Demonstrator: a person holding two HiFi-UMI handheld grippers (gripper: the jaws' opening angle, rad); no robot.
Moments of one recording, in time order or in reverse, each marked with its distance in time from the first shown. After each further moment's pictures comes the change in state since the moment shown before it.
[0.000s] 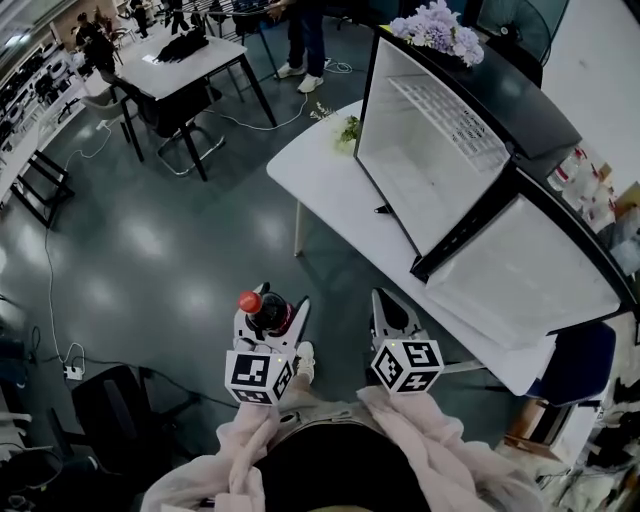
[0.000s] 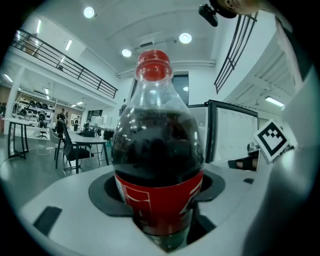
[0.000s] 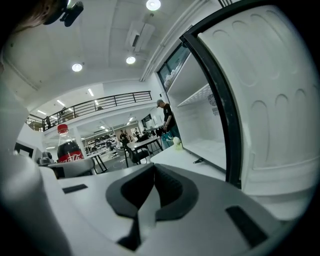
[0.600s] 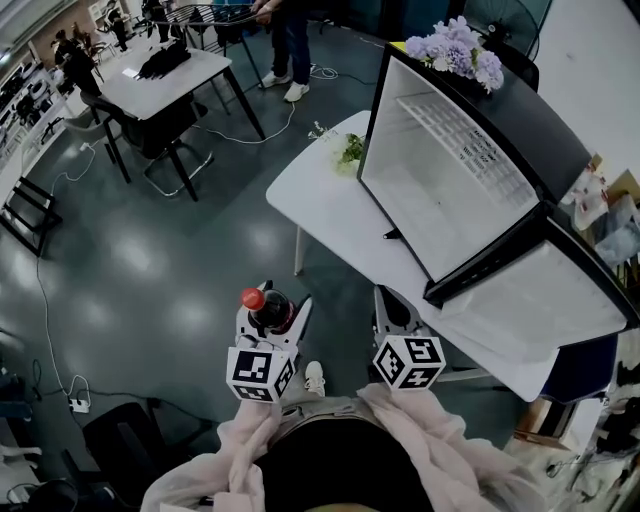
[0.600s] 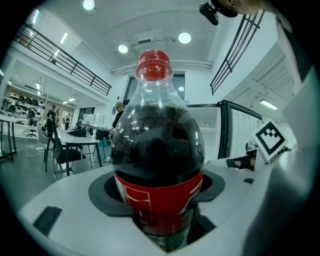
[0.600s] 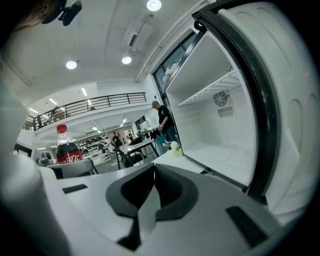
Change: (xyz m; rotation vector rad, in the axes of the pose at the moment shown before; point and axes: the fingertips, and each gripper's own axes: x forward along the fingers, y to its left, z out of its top) left arm 0.076 0.070 0.025 0.008 0.009 -0.094; right arm 0.090 0.007 0.031 0.007 -0.028 -0.084
